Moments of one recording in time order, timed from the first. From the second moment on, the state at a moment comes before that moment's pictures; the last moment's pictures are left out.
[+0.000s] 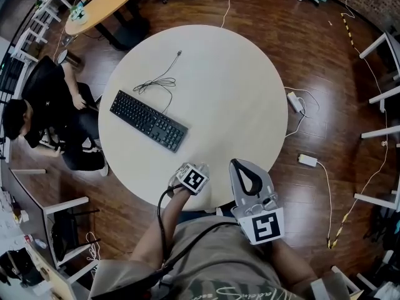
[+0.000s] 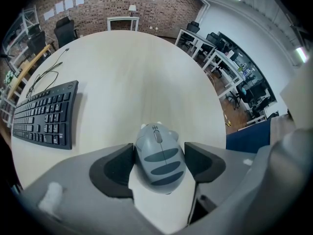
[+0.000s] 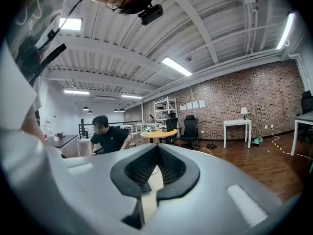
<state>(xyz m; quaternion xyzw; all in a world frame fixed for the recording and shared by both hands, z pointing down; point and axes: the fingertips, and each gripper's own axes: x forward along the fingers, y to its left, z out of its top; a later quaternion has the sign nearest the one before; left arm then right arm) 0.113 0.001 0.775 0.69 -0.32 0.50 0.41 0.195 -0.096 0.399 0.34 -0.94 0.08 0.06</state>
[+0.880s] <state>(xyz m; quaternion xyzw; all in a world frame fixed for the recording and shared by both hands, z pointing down) 0.142 -0.025 0.774 0.70 -0.32 0.50 0.40 0.226 -0.109 0.411 0.36 -0.93 0.09 0.06</state>
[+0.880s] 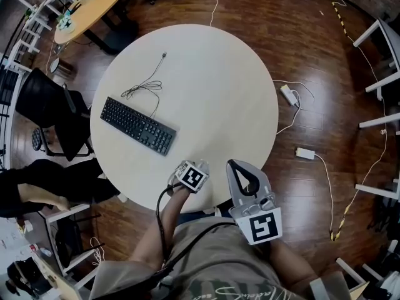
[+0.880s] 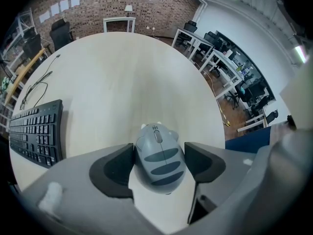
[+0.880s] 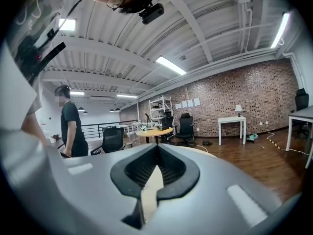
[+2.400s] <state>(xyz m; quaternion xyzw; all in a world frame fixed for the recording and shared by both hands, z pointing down) 0.196 -0.076 0.773 0.71 -0.31 0.49 0.39 0.317 -0.143 0.439 0.46 -0.88 0.11 0.07</state>
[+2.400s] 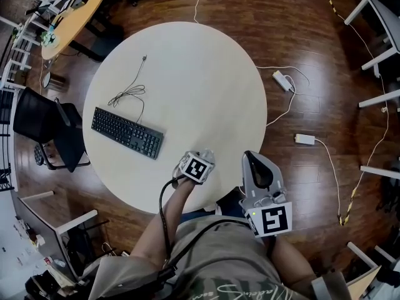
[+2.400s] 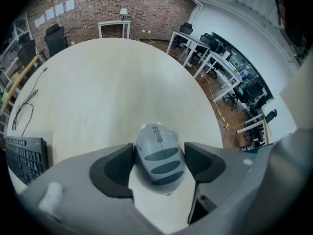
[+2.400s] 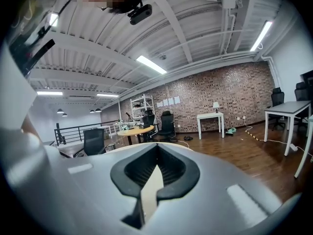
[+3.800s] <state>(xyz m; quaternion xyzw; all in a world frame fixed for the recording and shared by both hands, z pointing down) 0.272 -0.124 0.771 0.74 -0.26 0.50 0.35 0.376 -0.163 0.449 0.51 -0.85 0.12 0.08</state>
